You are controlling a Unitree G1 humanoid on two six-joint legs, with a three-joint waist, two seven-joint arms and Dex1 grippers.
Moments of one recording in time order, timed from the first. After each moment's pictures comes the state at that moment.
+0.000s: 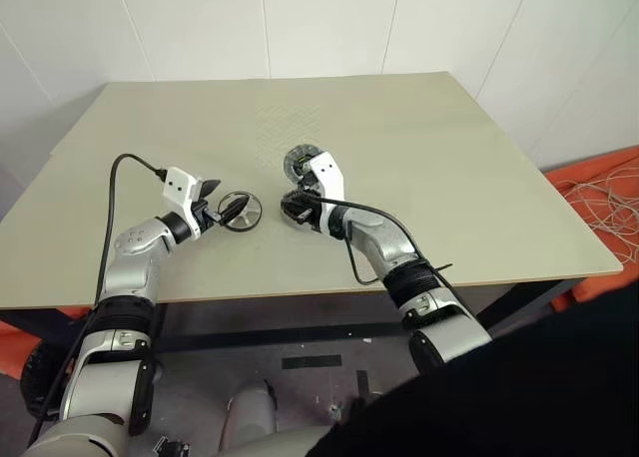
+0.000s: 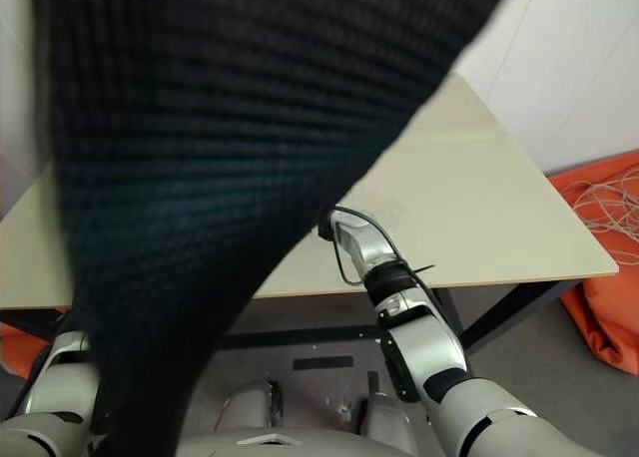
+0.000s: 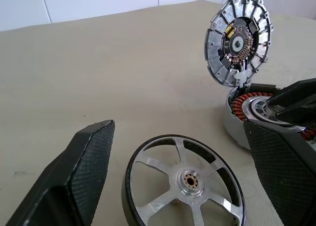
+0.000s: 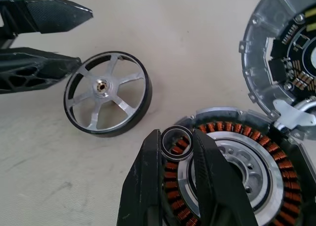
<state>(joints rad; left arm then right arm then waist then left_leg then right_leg) -0.49 0.43 0.15 0.52 -0.27 0.05 -0.77 -0.78 -0.01 0.15 0.70 0.13 0.29 0.55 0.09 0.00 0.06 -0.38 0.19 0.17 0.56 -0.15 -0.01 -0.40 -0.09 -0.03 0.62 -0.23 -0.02</state>
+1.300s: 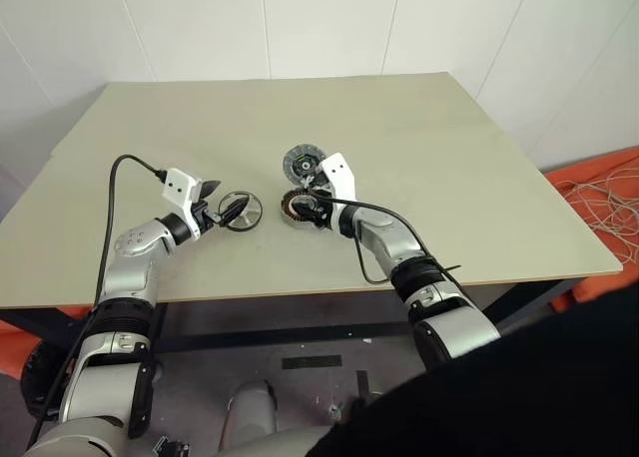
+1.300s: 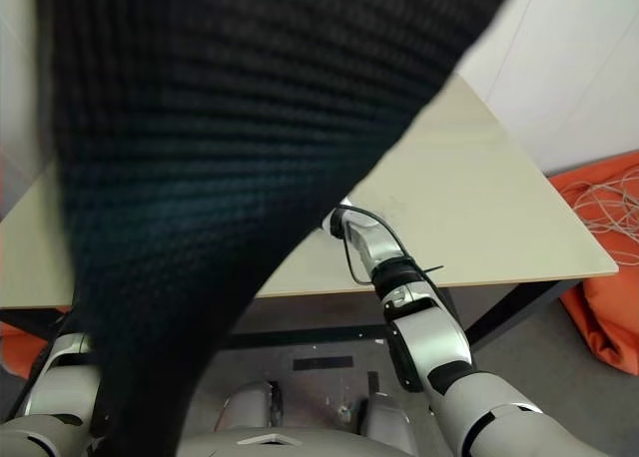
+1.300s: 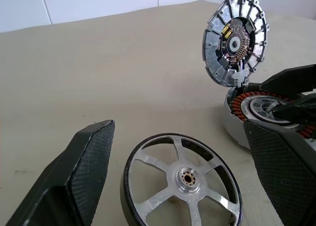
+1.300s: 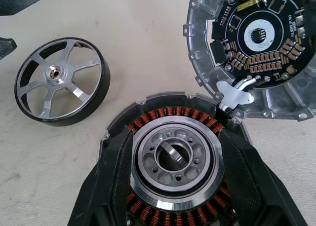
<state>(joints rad) -0.48 0.43 0.15 0.50 -0.27 0.05 -0.77 -0.81 -0.04 0.12 0.82 0.09 0.17 0.54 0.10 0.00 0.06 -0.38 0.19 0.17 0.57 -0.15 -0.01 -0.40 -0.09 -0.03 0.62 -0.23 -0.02</state>
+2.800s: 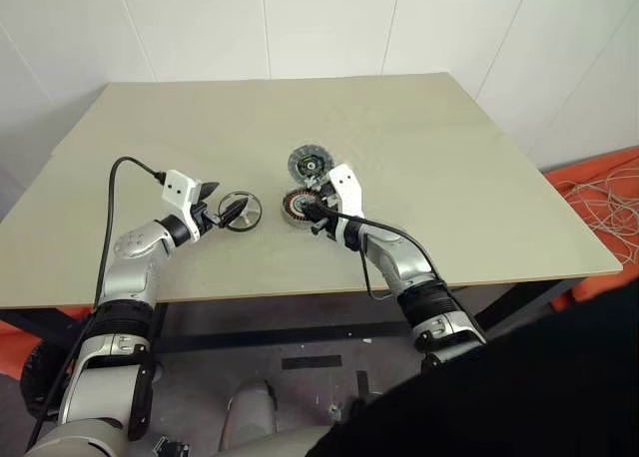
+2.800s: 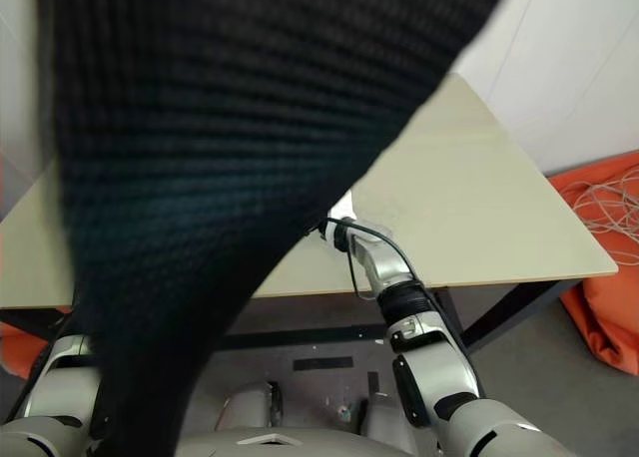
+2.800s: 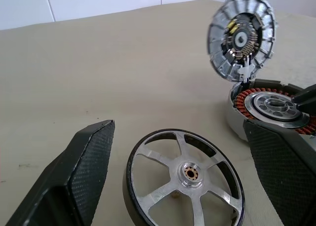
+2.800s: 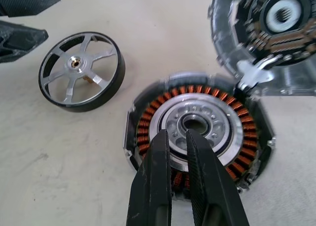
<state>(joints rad) -0.47 0.43 0.15 0.50 -0.27 0.05 -0.76 -0.65 -0.04 0.12 0.52 0.09 0.32 0.52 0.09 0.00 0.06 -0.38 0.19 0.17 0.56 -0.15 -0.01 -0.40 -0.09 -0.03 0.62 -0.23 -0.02</state>
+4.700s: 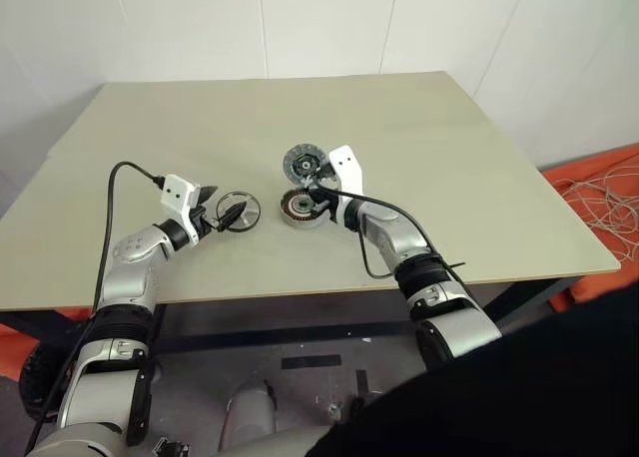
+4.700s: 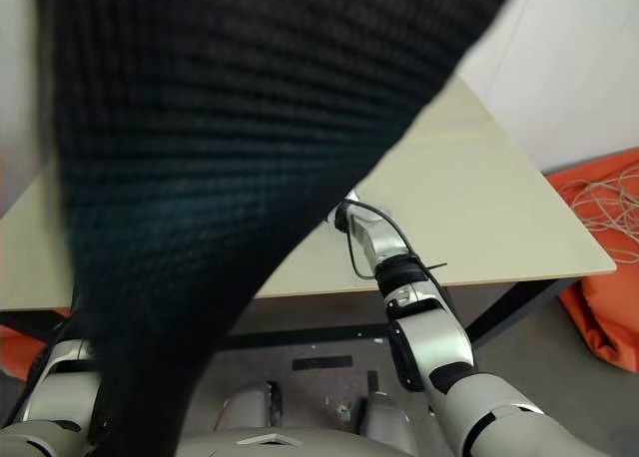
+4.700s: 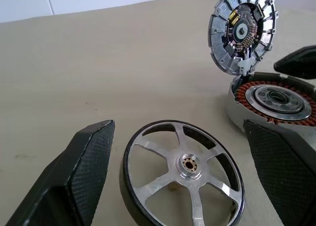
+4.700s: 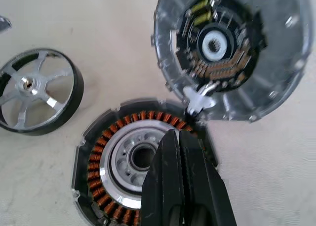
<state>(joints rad) -0.44 0.43 0.15 0.49 -0.27 0.05 -0.75 -0.82 -0.04 0.07 0.71 0.07 0.28 0.49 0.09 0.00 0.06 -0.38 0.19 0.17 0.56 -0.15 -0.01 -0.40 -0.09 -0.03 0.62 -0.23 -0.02</state>
